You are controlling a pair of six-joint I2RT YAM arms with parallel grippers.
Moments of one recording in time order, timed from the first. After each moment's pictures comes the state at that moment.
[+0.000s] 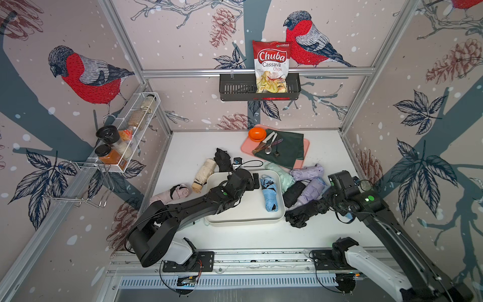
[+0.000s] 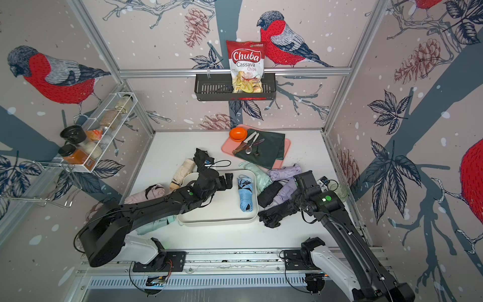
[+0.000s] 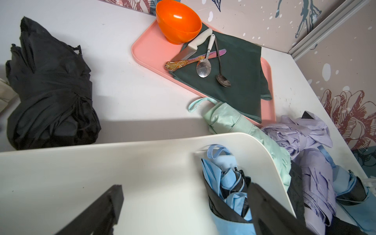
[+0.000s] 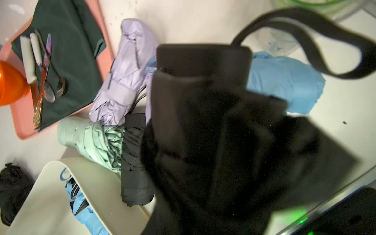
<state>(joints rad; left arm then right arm) -0.78 1.43 0.76 0.08 -0.31 -0.63 0.44 0.90 0.89 -1.09 0.27 1.07</state>
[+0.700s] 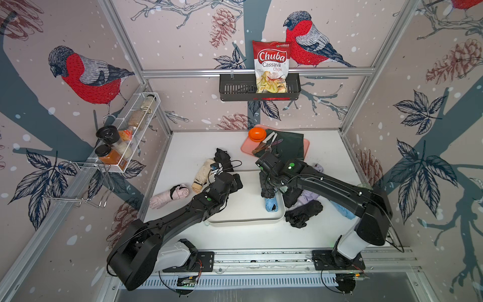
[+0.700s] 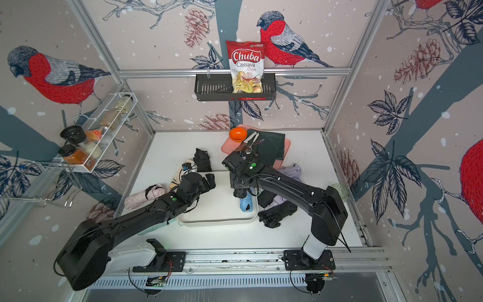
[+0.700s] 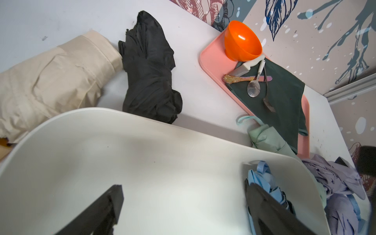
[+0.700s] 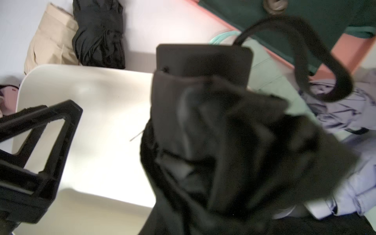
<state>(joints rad) -0.64 1.20 0.58 -0.02 -0.35 -0.81 0.96 1.68 1.45 -0.90 0.20 0.64</state>
